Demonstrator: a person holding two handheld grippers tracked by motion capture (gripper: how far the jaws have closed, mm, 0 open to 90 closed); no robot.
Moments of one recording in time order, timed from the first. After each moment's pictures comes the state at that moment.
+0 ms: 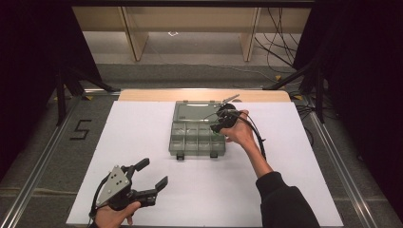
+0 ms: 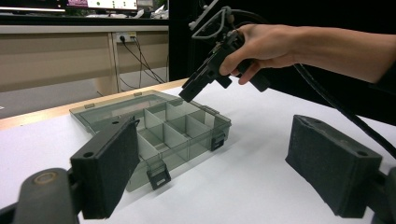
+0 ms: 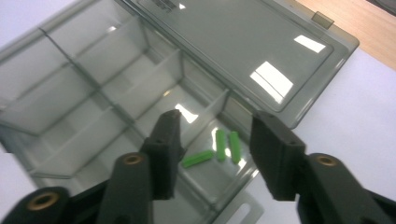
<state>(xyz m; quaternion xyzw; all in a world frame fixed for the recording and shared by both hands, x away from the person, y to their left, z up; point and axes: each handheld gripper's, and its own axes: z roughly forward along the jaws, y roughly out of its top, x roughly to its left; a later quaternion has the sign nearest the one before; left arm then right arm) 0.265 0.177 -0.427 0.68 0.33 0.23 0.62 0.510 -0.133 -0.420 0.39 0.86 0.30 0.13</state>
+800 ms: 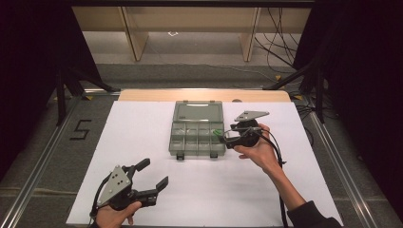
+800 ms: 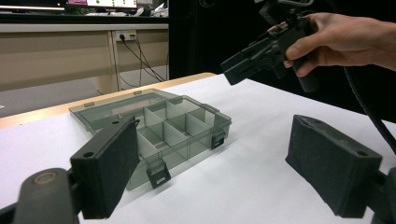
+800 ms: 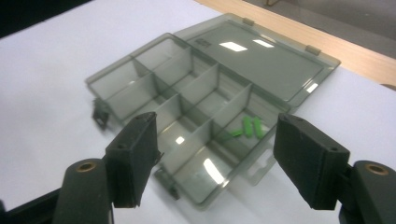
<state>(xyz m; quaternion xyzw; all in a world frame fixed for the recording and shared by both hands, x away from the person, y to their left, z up) 0.265 0.175 -0.428 0.68 0.33 0.23 0.61 0.432 -0.179 -0.401 0.35 0.82 0.42 0.15</state>
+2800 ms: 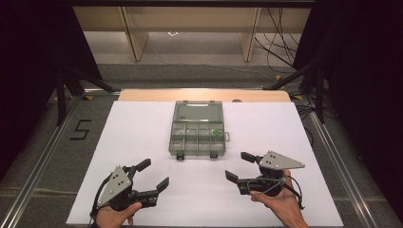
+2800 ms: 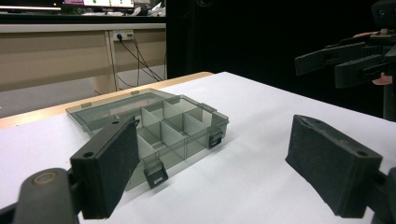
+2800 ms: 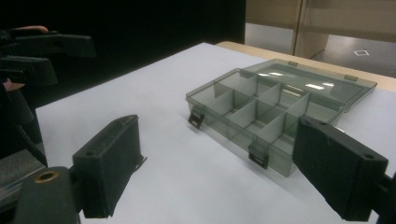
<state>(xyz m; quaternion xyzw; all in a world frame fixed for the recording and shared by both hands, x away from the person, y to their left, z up) 0.264 0.174 -0.427 0.68 0.33 0.23 0.61 0.305 -0.210 -0.407 0.32 0.76 0.56 0.14</state>
